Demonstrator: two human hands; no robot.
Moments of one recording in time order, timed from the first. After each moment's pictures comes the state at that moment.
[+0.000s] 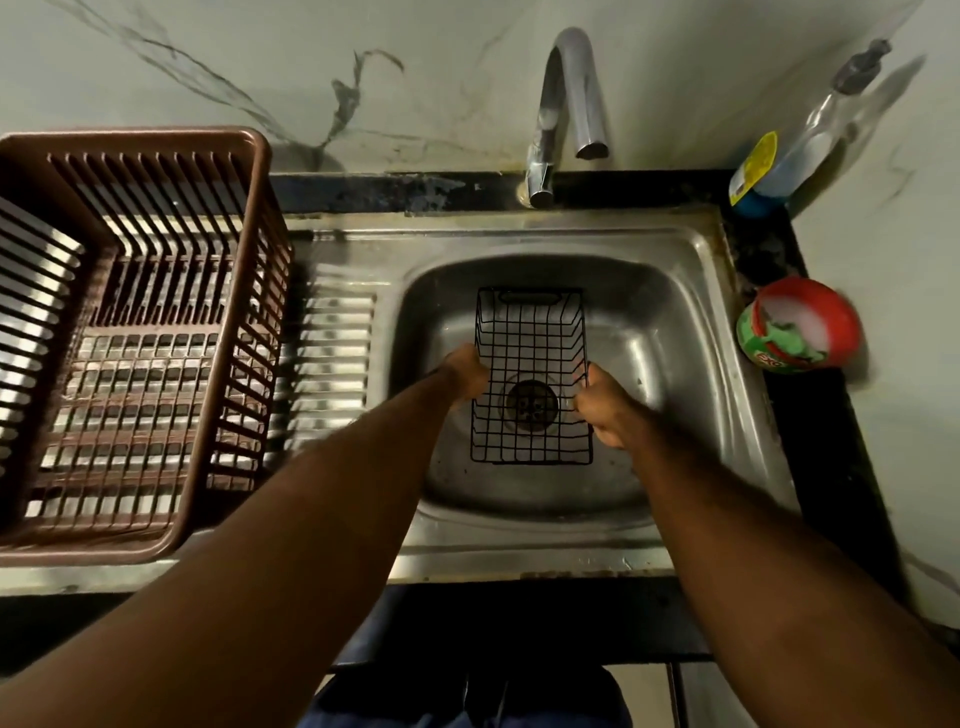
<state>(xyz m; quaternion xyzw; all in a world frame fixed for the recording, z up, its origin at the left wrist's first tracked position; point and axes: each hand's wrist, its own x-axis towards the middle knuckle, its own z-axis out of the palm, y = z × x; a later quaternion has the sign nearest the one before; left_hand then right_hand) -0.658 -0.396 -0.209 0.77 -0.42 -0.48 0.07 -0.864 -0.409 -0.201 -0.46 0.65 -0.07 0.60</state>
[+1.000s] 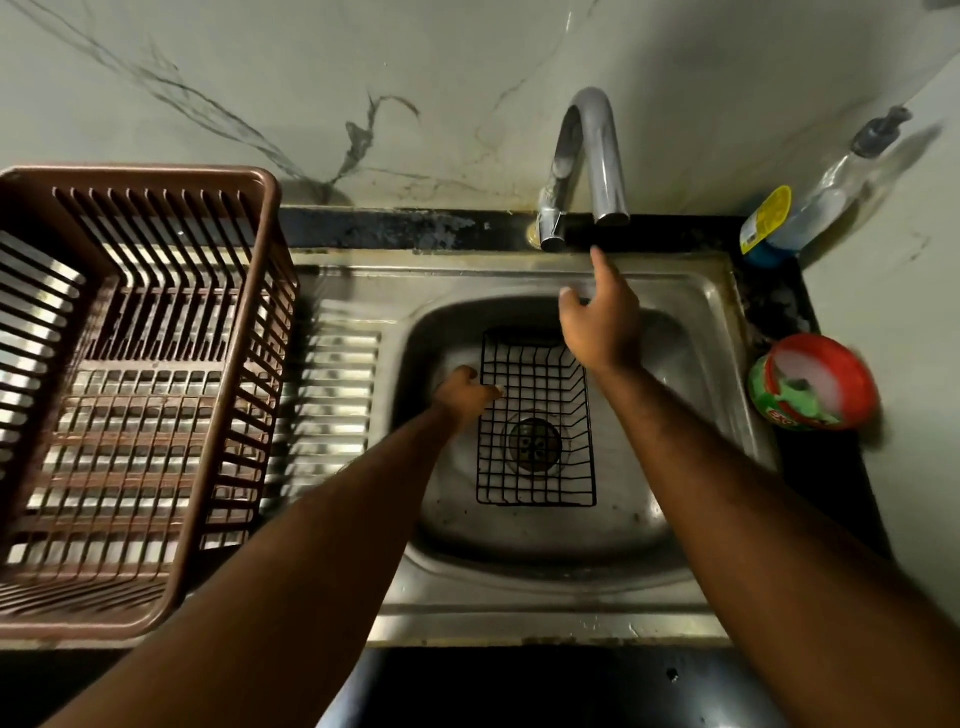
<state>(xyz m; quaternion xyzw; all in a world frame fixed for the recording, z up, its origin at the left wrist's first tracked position) -0.647 -0.408 -0.211 0.76 -0.30 -0.52 0.24 -0.796 -0.500 -0.122 -0.66 0.63 -0.29 0.29</state>
